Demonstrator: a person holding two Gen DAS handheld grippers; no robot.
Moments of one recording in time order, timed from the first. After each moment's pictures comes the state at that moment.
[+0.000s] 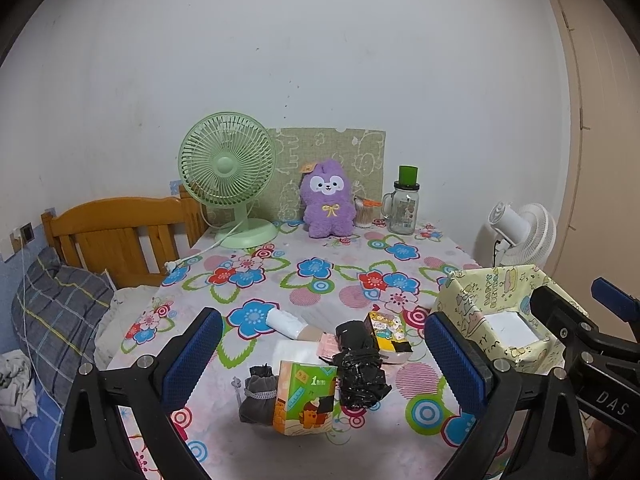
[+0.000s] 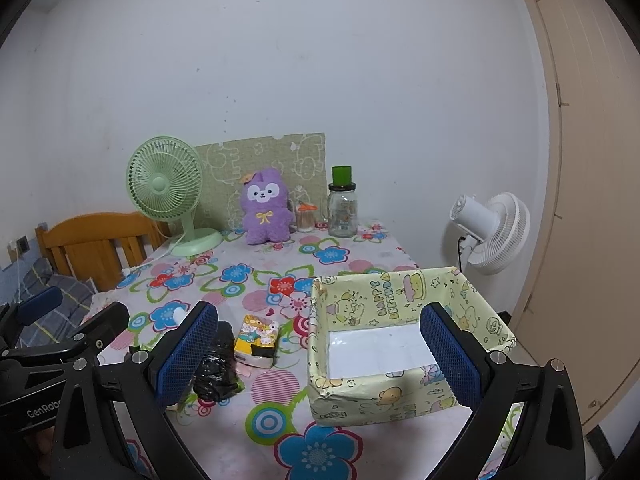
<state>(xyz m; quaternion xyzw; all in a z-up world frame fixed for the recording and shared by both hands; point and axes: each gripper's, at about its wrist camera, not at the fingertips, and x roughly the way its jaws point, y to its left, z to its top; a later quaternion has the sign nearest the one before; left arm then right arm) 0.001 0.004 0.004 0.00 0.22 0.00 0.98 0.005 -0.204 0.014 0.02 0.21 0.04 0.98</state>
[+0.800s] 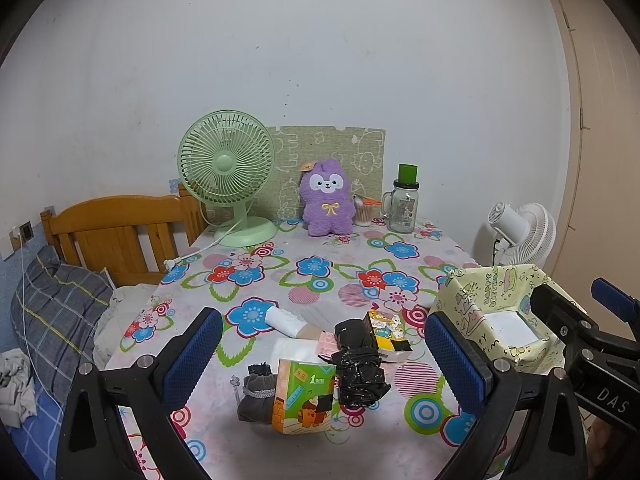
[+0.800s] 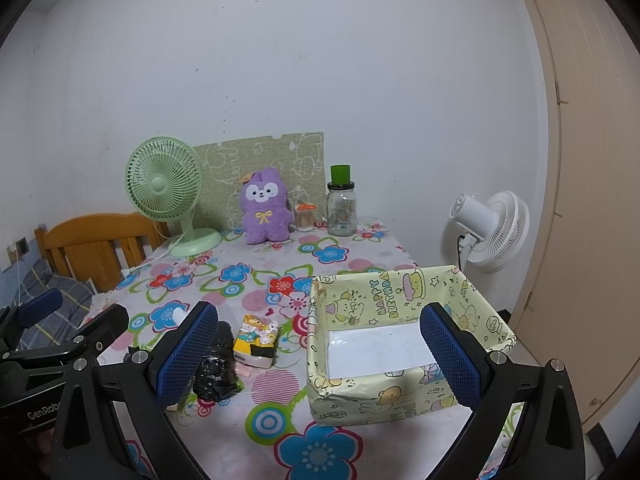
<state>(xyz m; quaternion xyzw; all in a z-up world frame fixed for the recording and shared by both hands) 0.002 0.004 0.002 -0.01 0.22 0.00 0.98 0.004 -0.203 0.016 0.02 0.21 0.03 0.98</state>
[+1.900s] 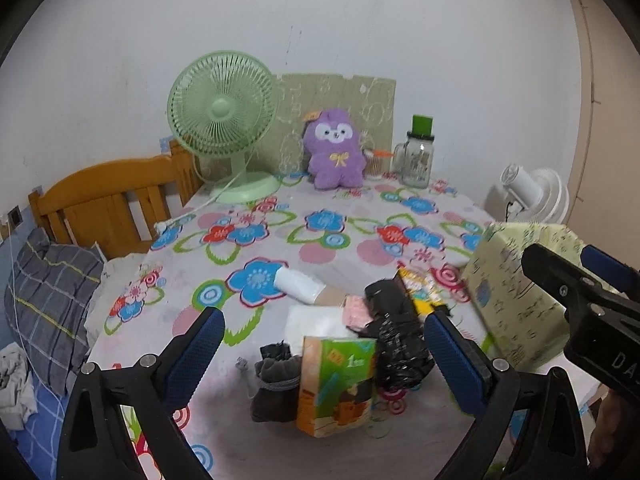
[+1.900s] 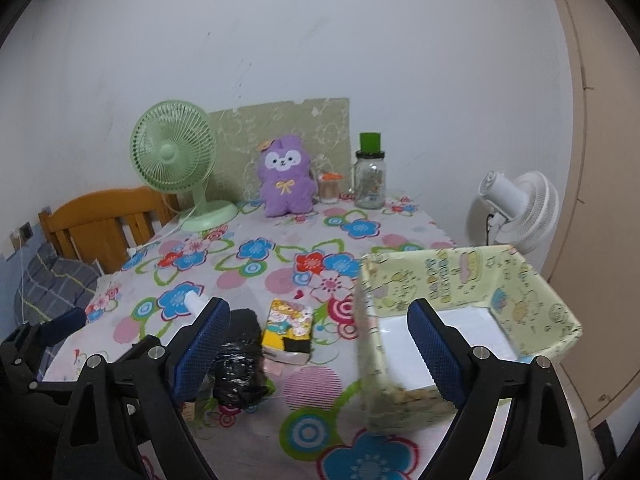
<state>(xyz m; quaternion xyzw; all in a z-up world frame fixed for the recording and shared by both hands) 0.046 0.032 -0.042 0.00 0.29 -0.01 0.96 0.051 -0.158 -0.011 0.02 0.26 0.06 0.96</state>
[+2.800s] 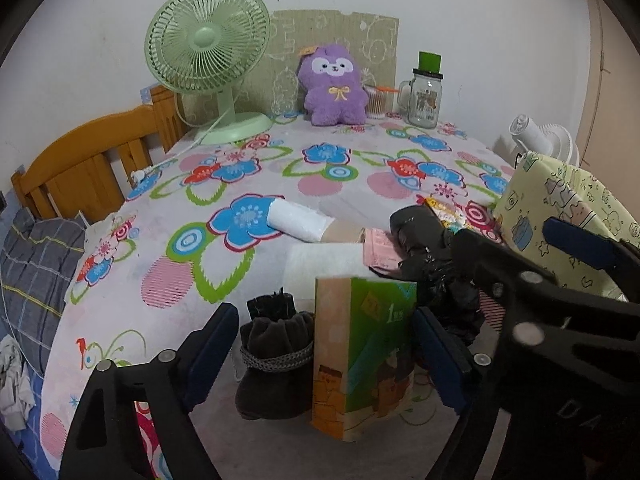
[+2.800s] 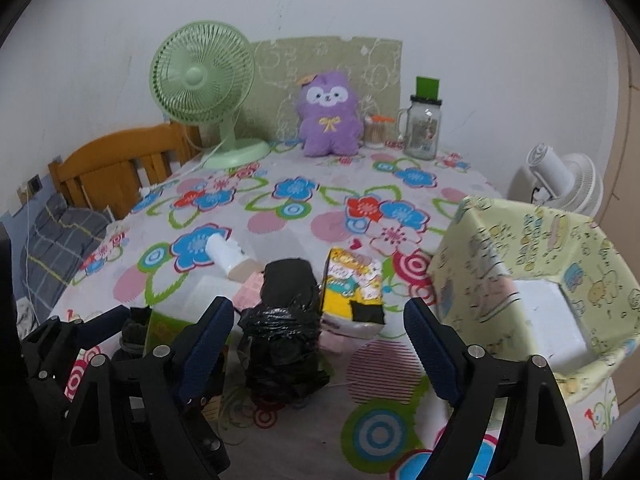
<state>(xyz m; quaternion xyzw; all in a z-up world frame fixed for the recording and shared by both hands) 0.077 0.042 -0.101 0.01 0.37 -0.02 0.93 0.092 -0.099 -0.068 -0.02 0.34 0.11 0.93</state>
